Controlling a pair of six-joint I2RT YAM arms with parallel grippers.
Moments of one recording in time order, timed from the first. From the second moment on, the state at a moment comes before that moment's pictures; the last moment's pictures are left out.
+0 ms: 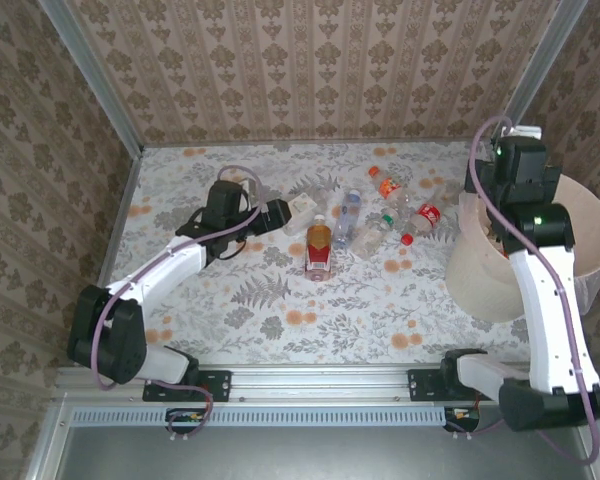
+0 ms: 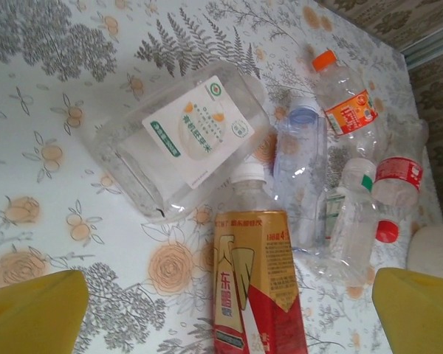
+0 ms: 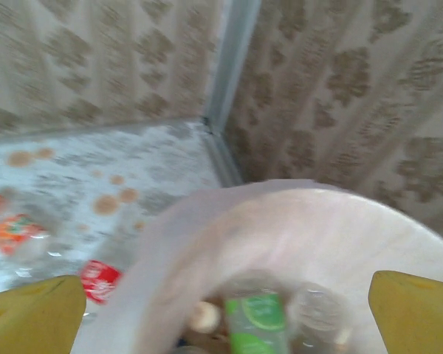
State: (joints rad) left arm -0.47 1.40 0.95 -0.19 0.23 -0.63; right arm 0.01 1.09 1.44 -0.84 0.48 0.03
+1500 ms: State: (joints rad) left arm -0.49 2.18 1.77 -0.82 0.09 0.39; right arm 0.12 0.84 1.05 -0.43 -0.06 0.39
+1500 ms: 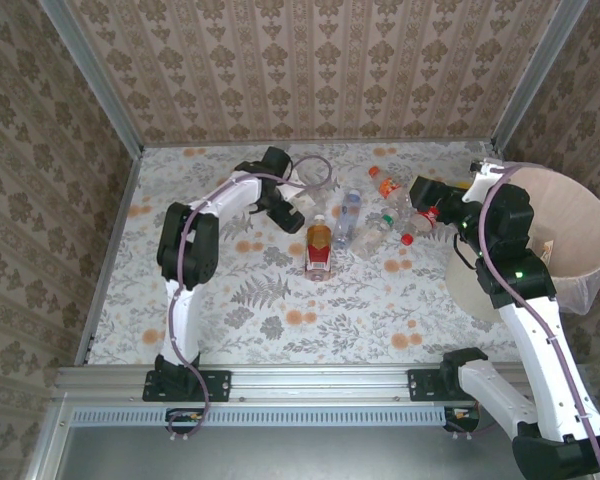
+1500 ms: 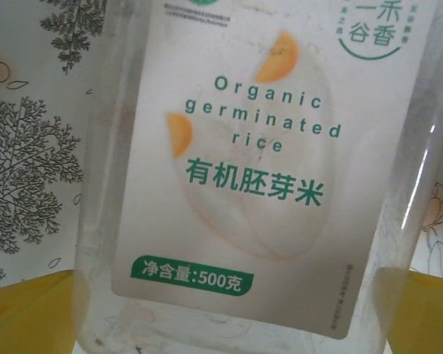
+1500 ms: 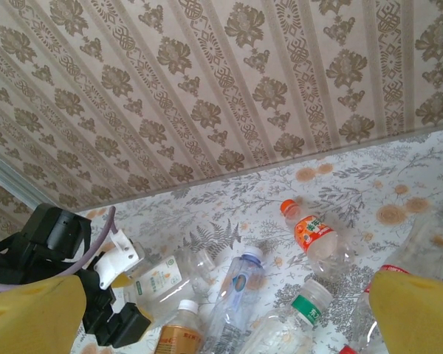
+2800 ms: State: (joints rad) left arm -0.48 1.85 1.32 -0.54 0.07 0.28; right arm 0.18 0.98 1.00 -0.34 -0.23 0.50
